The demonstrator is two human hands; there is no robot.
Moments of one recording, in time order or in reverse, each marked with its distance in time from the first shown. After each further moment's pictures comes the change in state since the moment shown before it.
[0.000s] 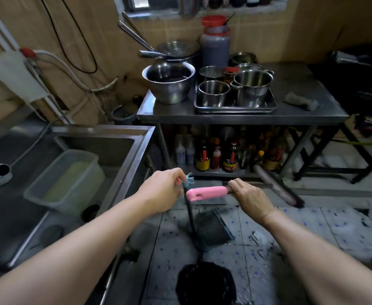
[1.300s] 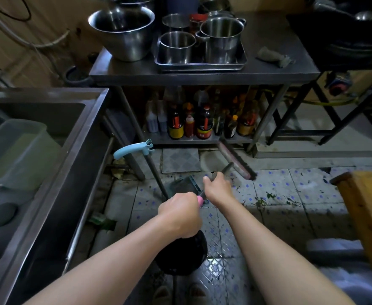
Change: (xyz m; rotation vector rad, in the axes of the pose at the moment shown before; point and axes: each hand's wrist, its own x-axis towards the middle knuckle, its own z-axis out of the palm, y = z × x) left_hand -0.024 0.125 0.118 0.137 -0.431 -0.116; right_hand -0.048 -0.013 0.011 0.647 -0.410 1.183
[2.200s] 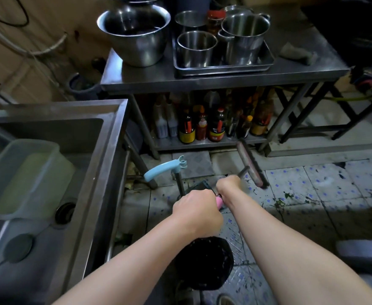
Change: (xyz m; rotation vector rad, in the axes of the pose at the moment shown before) left_hand 0.060 -0.105 -0.059 -0.040 0.055 0.139; right_hand 0.071 -0.097 0.088 0.528 0.168 0.448
